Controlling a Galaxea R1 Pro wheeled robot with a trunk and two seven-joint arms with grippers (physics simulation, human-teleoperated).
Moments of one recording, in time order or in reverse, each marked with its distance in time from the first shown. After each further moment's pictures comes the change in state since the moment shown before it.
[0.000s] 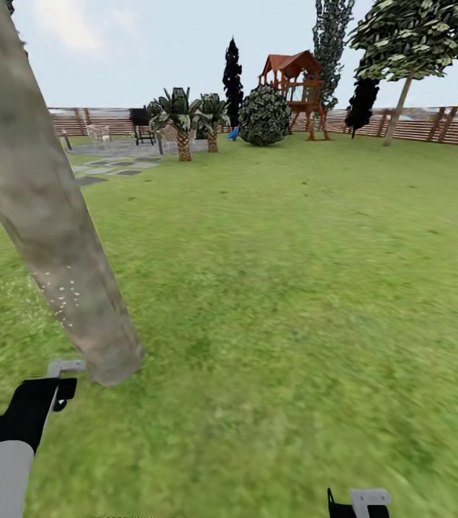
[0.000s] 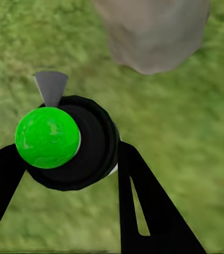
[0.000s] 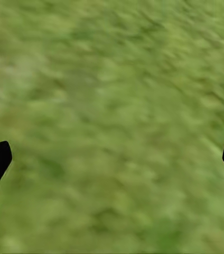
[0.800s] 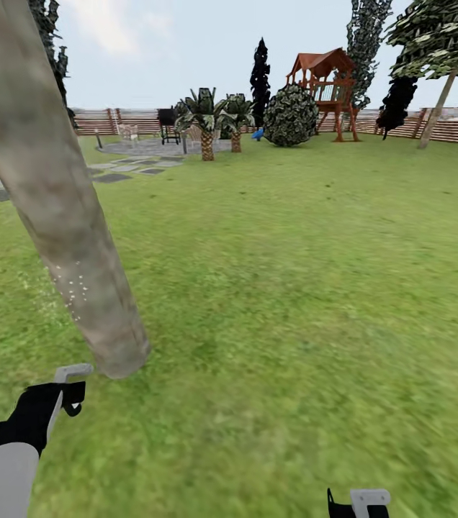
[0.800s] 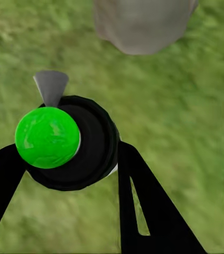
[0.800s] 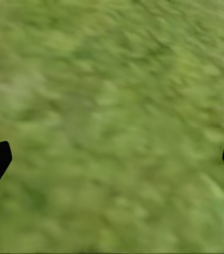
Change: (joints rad) left arm 0.000 -0.014 0.012 0.053 0.117 -0.014 0.002; right arm 0.000 0.001 0.000 0.000 0.000 0.000 0.000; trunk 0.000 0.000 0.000
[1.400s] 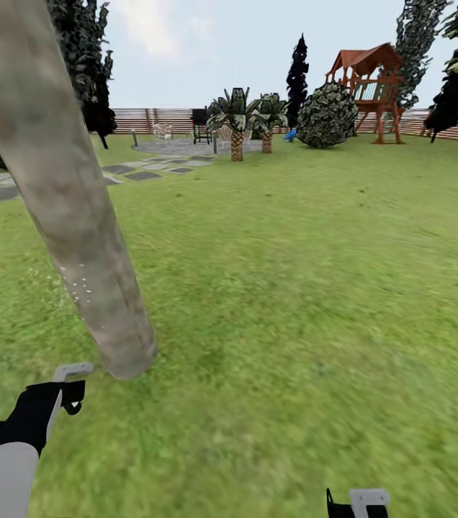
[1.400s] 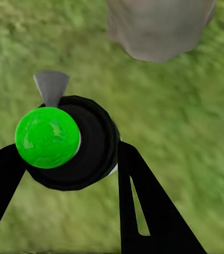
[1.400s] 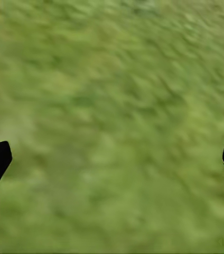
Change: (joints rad) left arm 0.000 0.000 0.000 -0.009 0.002 0.000 0.000; right arm 0.000 0.003 0.000 0.000 0.000 0.000 0.000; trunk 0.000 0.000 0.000
